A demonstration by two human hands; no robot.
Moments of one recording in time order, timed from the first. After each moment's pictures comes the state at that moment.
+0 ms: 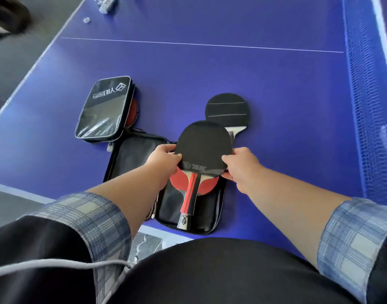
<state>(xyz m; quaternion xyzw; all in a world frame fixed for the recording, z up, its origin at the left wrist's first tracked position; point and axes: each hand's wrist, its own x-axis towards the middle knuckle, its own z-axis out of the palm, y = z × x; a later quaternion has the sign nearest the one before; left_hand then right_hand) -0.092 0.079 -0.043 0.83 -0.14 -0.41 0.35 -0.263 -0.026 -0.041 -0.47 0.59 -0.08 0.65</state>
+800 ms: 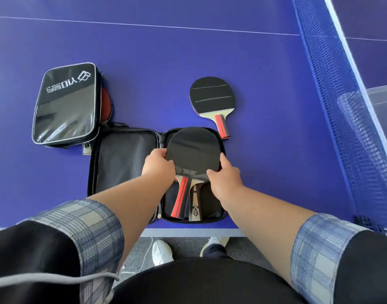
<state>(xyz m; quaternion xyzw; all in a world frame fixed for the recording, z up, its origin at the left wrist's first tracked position) -0.062 0.113 -0.103 0.85 -0.29 -0.37 0.25 -0.234 0.072 -0.084 -0.51 0.70 -0.05 0.49</state>
